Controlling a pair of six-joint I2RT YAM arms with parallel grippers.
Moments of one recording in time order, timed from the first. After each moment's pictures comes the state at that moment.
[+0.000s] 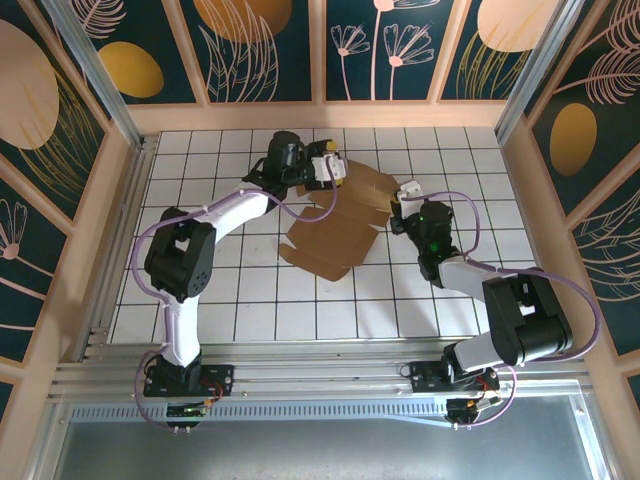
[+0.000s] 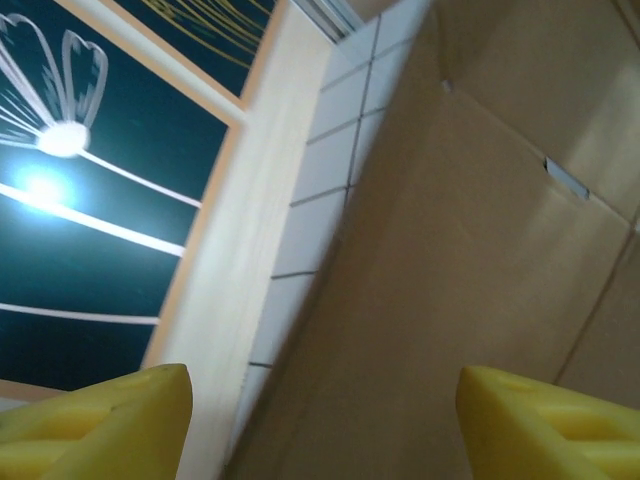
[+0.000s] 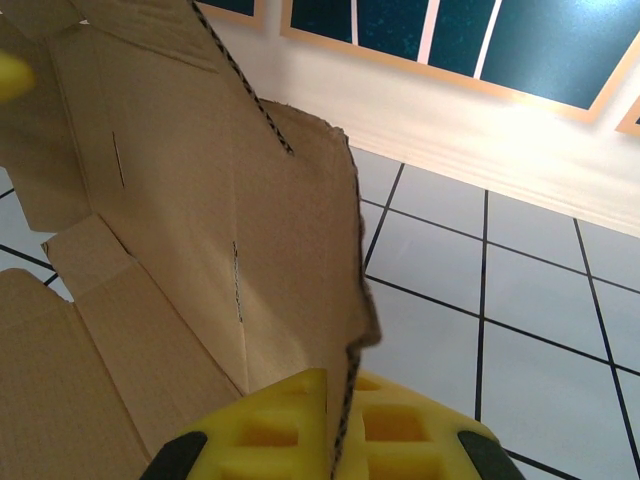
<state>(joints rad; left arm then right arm) -0.52 2.03 1.52 0.15 0.40 0.95 0.30 1.43 0.53 0.66 -0.02 -0.20</state>
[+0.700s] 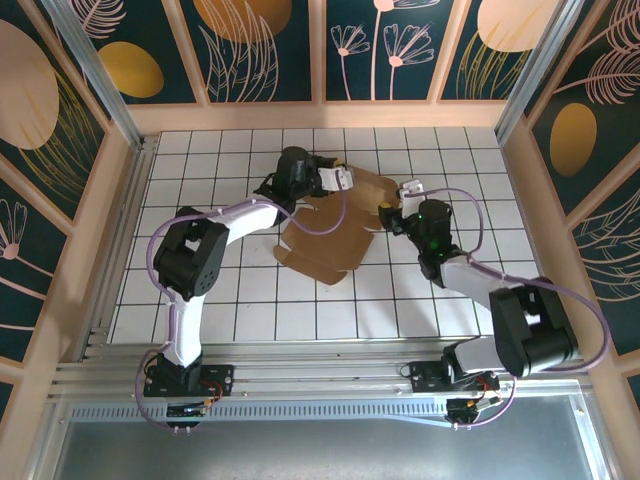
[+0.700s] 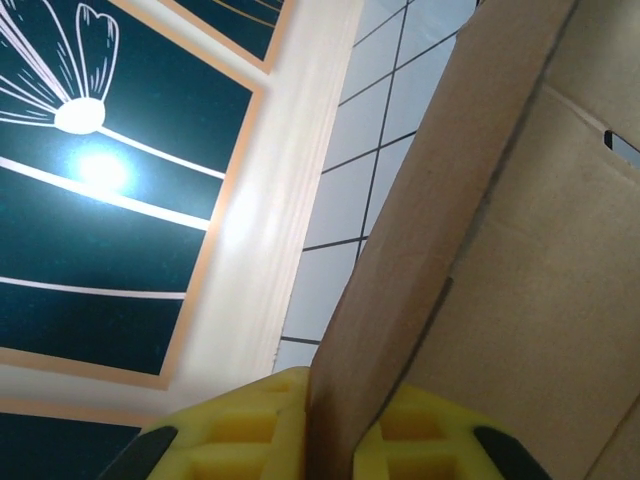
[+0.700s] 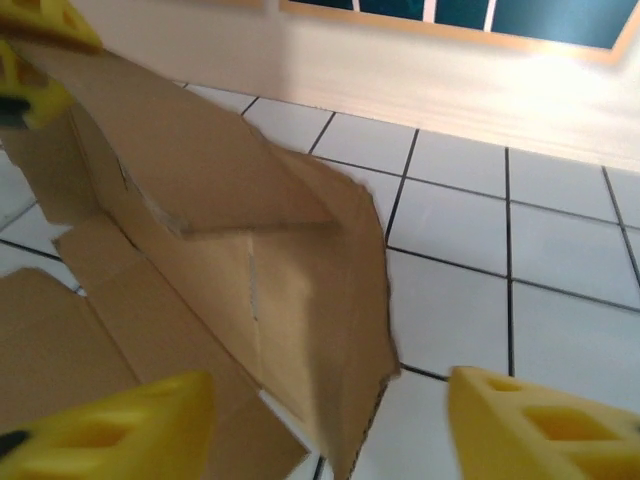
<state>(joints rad) -0.57 2.07 1.41 0.37 0.22 1.00 0.32 1.34 0.57 0.47 -0.02 -0.04</state>
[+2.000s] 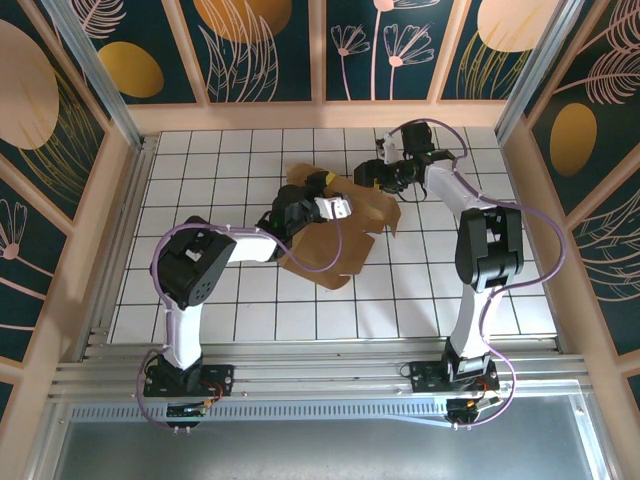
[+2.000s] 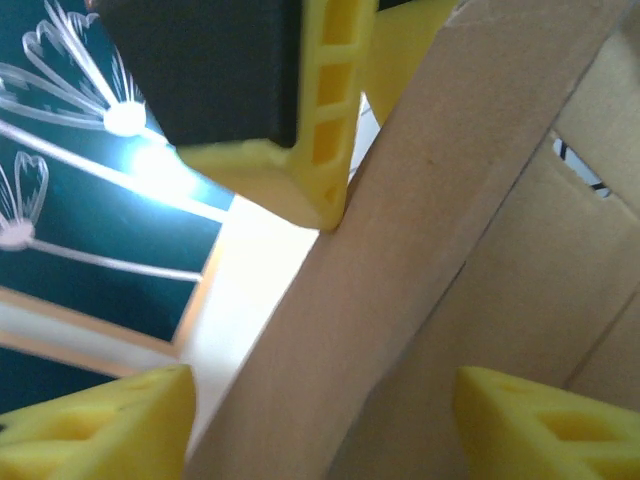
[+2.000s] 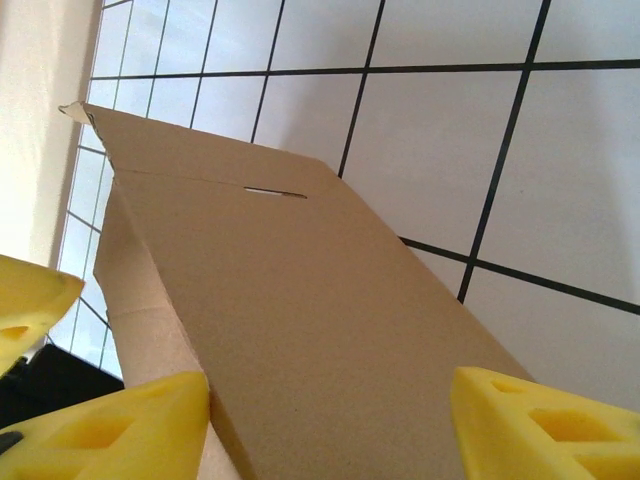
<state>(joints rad) -0.64 1.98 1.04 0.77 0.10 0.92 0.23 1.96 1.58 -0.56 -0.65 0.24</state>
